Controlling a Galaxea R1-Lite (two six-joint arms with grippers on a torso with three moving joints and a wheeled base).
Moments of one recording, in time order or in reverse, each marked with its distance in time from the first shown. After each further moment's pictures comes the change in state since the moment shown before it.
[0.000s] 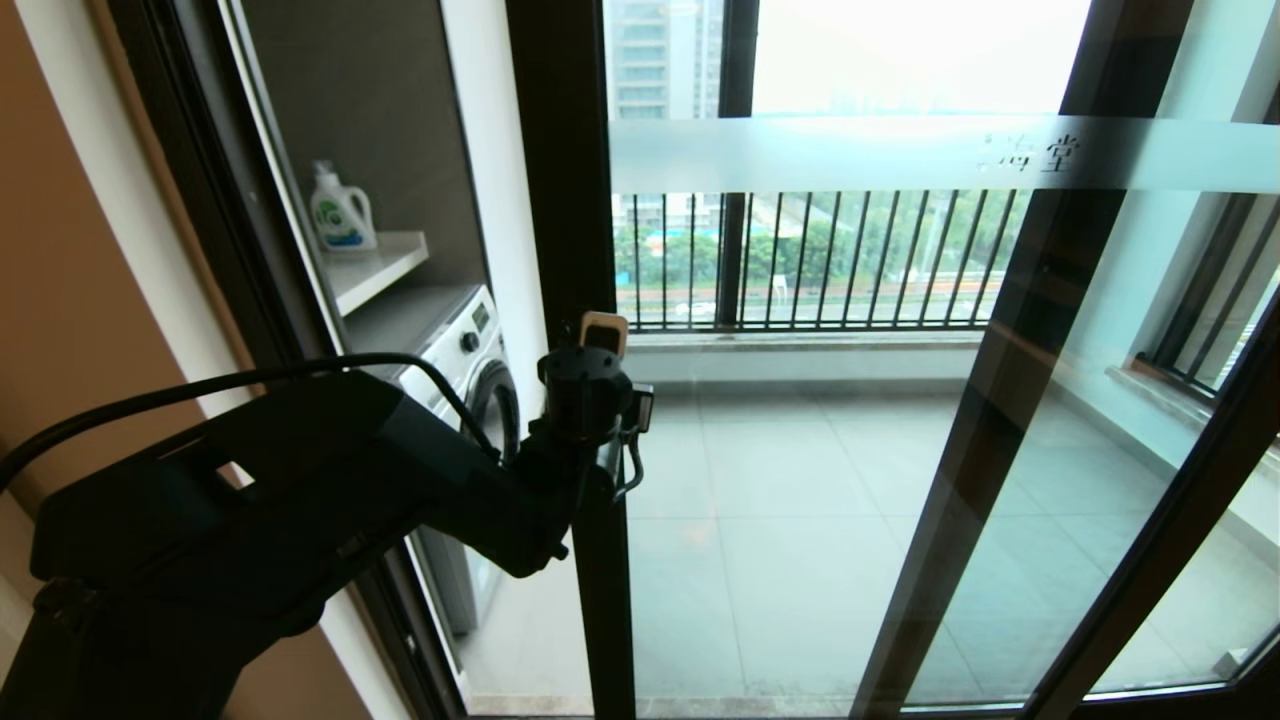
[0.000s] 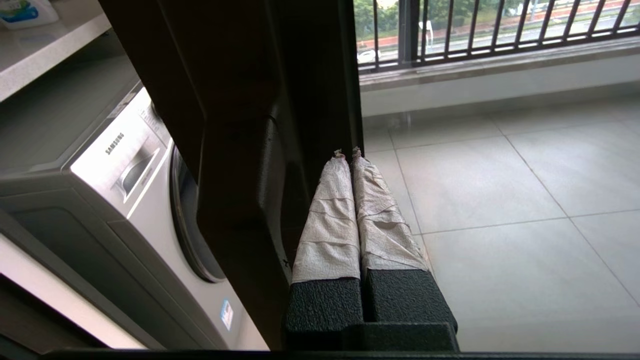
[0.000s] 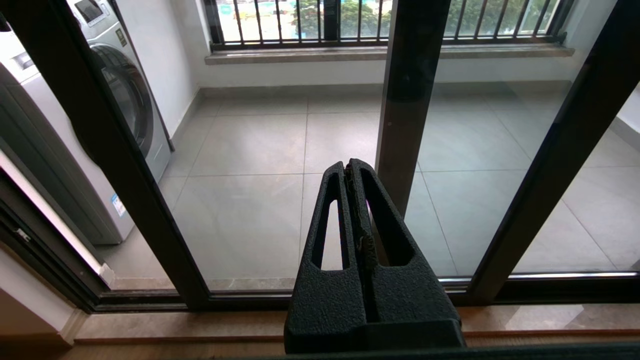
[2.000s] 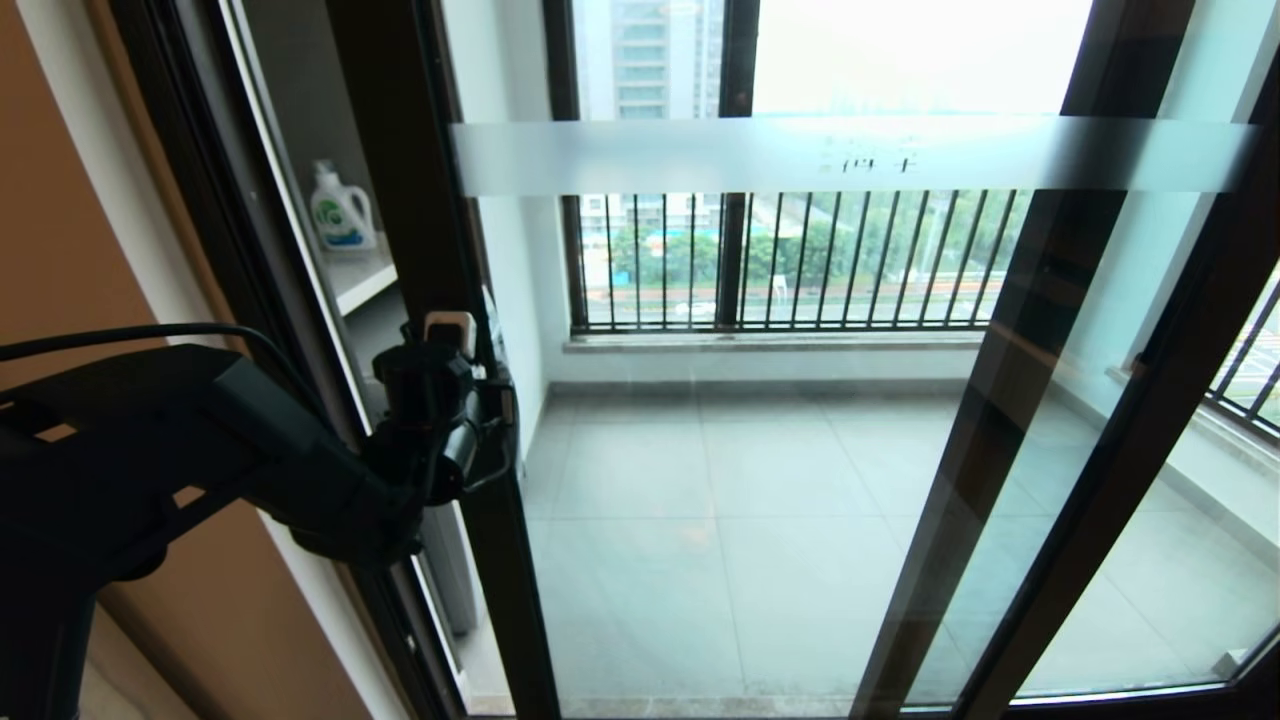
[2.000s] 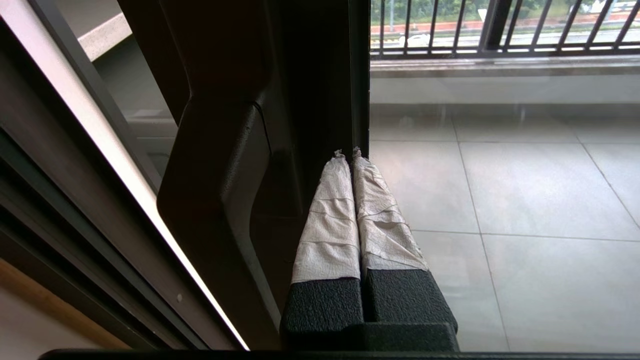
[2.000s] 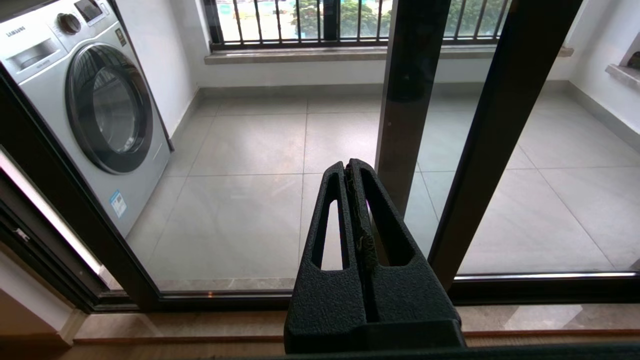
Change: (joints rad) left arm 0.290 -0.126 0.280 -0.107 -0.124 -0.054; right arm 0.000 0.000 0.000 0.000 0.000 0.000
